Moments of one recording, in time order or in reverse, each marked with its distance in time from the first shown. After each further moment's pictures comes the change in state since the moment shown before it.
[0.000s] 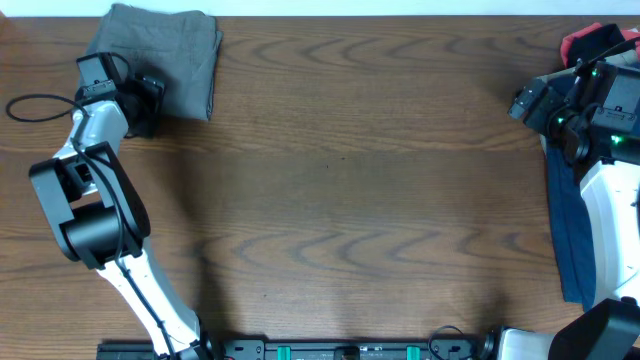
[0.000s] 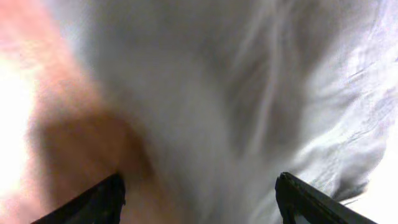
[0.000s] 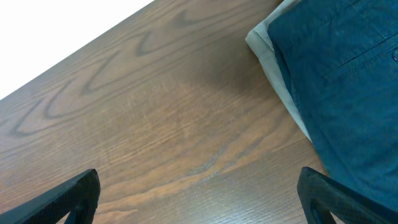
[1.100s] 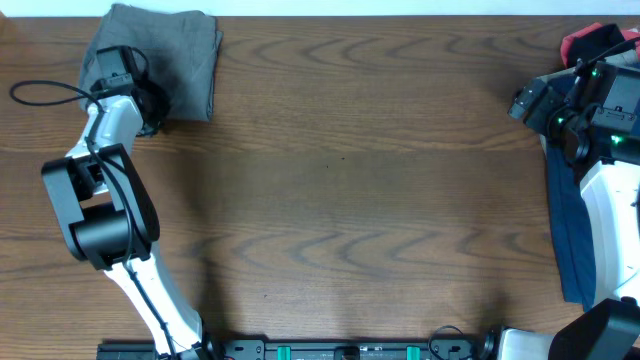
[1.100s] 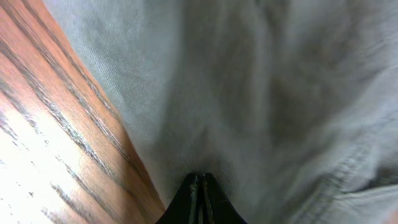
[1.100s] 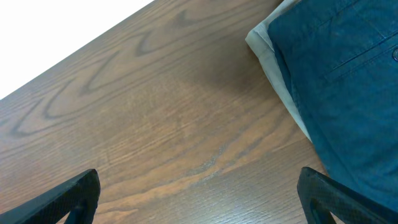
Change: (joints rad) left arm -0.074 -0.020 -0.006 -0.013 -0.192 0.101; right arm 0.000 0.000 0.000 0.000 0.000 0.000
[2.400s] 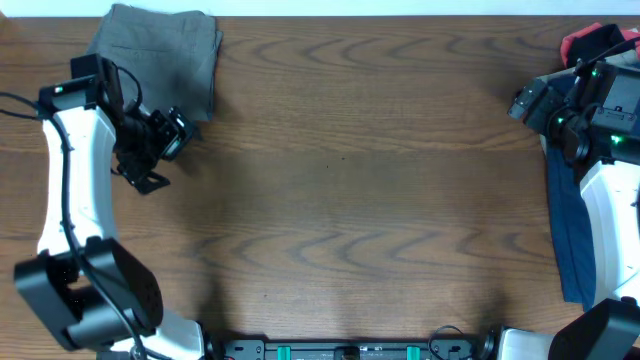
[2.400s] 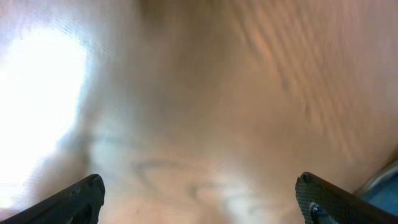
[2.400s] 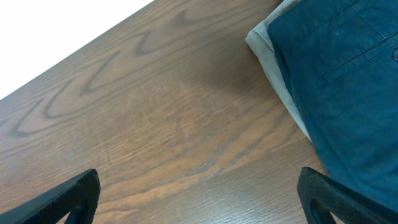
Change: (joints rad) left arm -0.010 -0.448 -0.002 -0.926 0.319 0.339; right arm 0.000 0.000 0.000 0.000 0.000 0.000
